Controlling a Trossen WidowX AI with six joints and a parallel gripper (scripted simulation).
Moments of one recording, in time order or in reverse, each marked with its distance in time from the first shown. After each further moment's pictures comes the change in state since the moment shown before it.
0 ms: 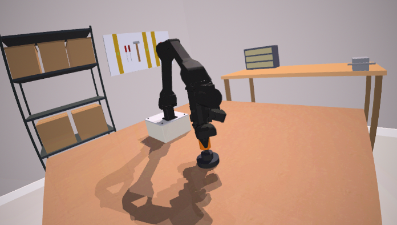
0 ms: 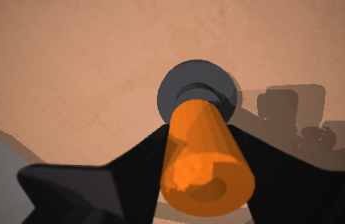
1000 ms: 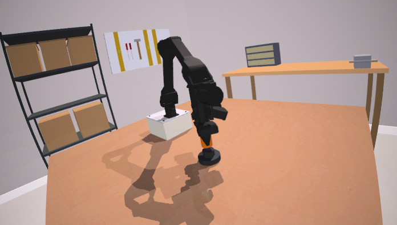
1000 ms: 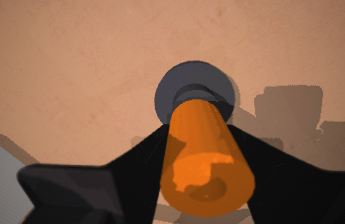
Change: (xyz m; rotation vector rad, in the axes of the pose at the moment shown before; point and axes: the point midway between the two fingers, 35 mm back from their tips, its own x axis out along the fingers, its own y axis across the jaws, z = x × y) arm 0.003 -0.001 0.000 -0.007 -0.003 -0.007
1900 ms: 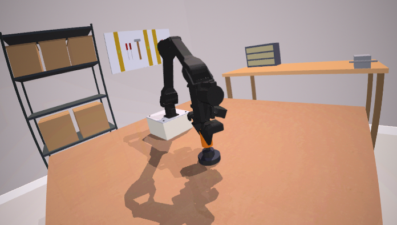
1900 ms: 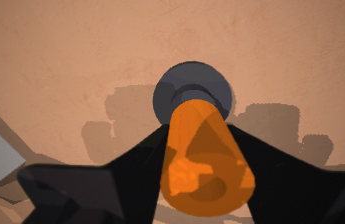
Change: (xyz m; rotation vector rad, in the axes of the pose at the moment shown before) arm -0.003 -0.003 0.001 -0.209 0.000 0.000
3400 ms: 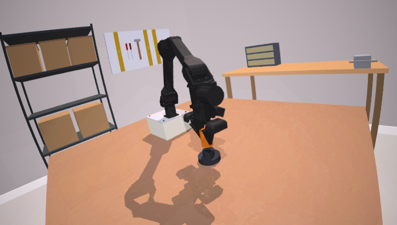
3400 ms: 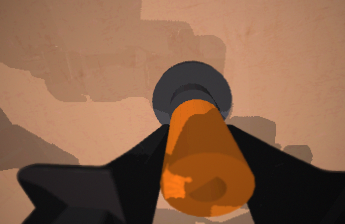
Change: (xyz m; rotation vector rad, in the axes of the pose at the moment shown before) arm 0.000 0.000 0.000 -0.209 0.000 0.000
